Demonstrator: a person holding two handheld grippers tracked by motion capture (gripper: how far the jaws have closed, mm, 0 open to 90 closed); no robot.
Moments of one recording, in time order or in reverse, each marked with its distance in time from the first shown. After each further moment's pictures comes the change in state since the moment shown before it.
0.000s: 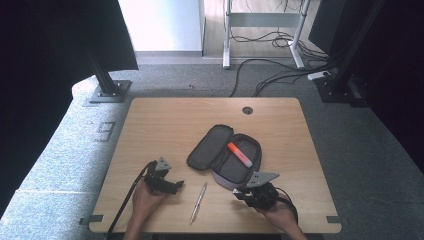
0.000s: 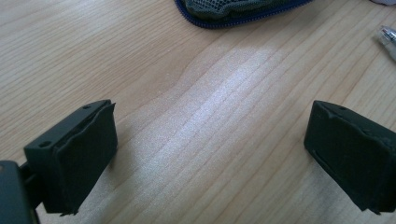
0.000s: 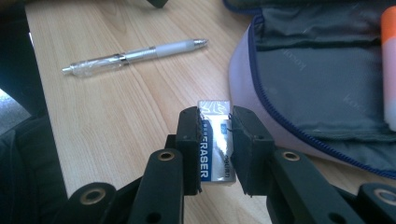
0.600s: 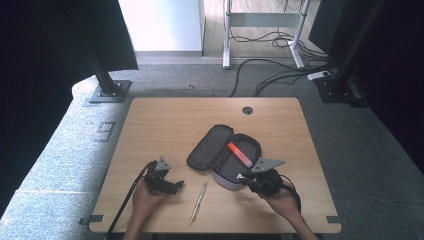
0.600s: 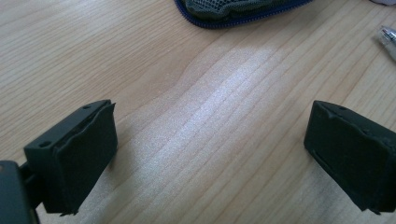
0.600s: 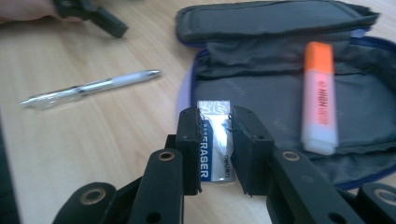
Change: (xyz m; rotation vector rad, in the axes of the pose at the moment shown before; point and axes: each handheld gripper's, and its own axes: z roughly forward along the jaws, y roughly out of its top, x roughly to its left) left arm 0.000 0.000 0.000 0.000 0.000 0.000; right arm -0.026 0.023 -0.014 -0.030 -0.092 0.019
